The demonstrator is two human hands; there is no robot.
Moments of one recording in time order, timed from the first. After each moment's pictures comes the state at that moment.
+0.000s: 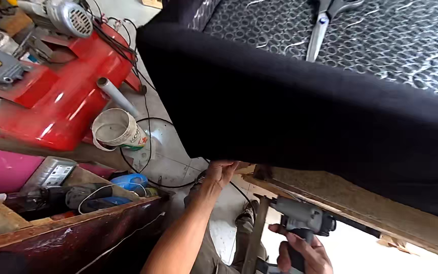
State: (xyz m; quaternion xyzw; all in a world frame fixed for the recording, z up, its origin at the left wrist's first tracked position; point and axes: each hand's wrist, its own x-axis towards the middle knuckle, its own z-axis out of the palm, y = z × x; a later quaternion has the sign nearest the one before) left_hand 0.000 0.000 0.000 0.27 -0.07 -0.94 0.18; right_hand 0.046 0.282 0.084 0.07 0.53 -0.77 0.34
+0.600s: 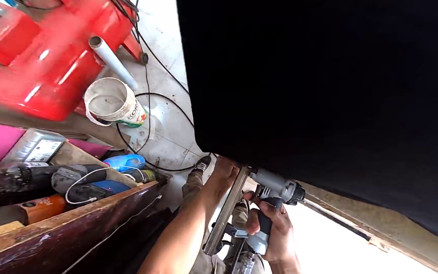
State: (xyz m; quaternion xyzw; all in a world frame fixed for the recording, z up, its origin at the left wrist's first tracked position) left_hand 0.008 -0.014 -0.015 0.39 -0.23 -0.88 0.11; right_hand 0.028 0.162 0.033 0.10 0.38 -0.83 0.39
